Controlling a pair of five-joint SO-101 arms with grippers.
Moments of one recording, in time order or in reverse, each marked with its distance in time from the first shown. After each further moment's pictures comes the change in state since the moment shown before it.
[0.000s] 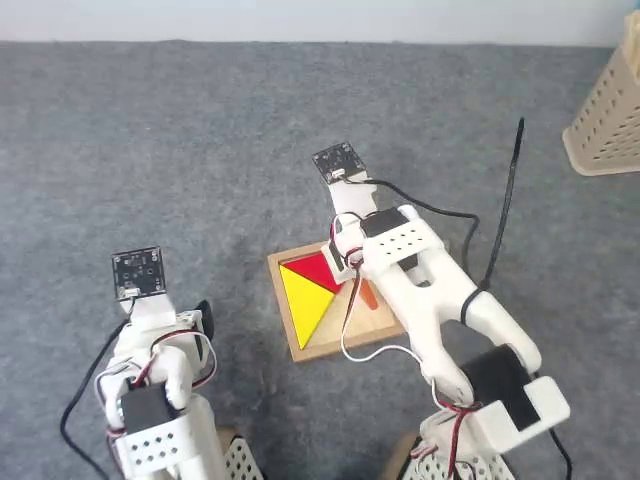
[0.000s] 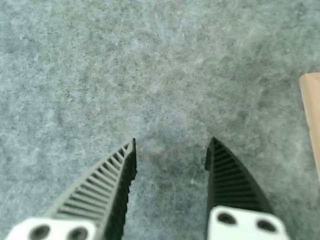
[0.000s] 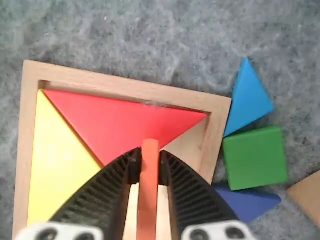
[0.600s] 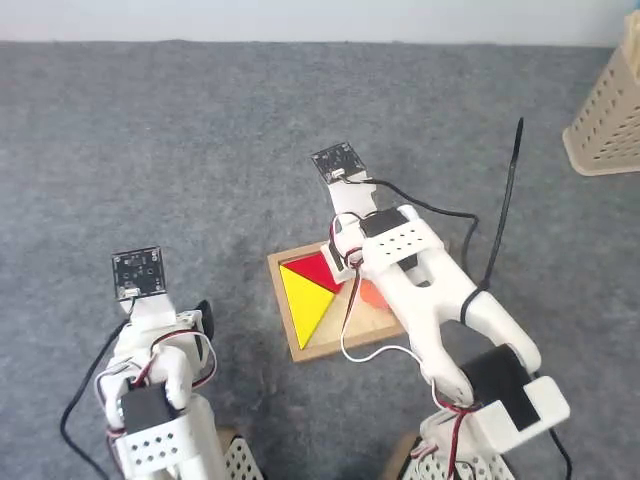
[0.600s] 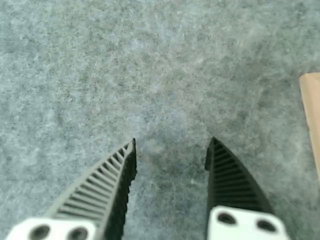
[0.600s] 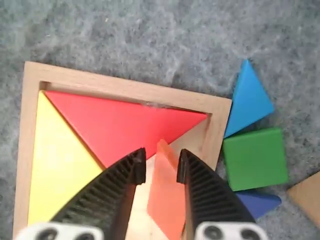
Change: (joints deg) left arm 0.0 0.0 0.0 0.0 0.0; right arm 0.0 0.1 0.0 -0.2 0.0
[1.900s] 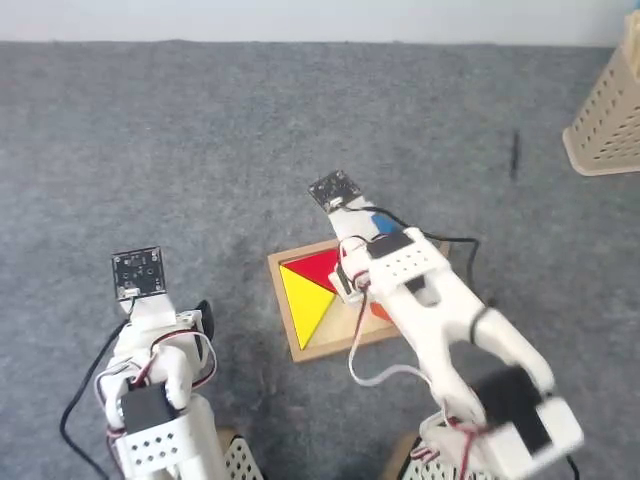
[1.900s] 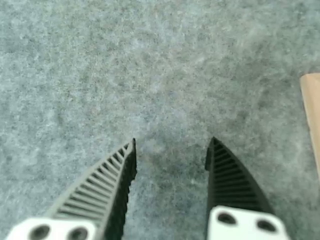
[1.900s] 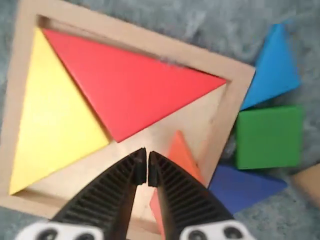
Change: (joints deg) left arm -0.1 0.0 0.0 0.0 0.0; right arm -0.7 -7.7 11.5 -2.2 7.1
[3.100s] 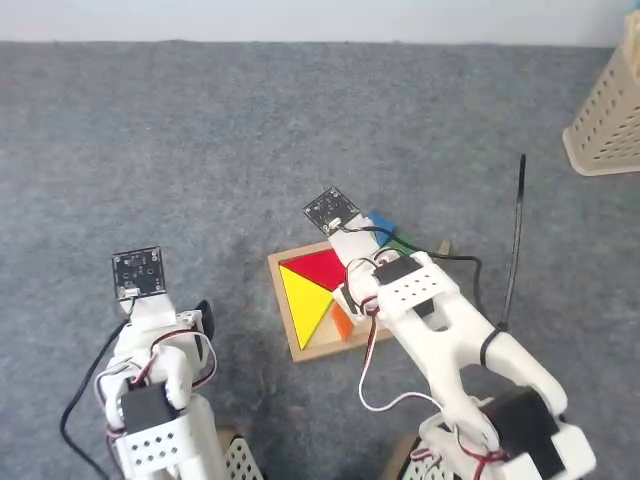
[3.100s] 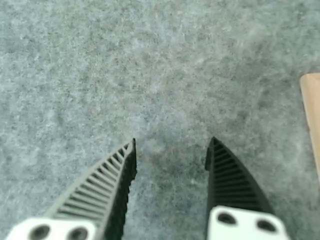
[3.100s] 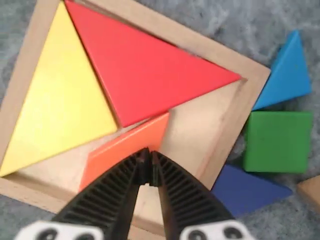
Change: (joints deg) left arm 0.0 0.0 0.0 0.0 0.0; right arm -0.9 -4.6 9.8 -7.2 5.5
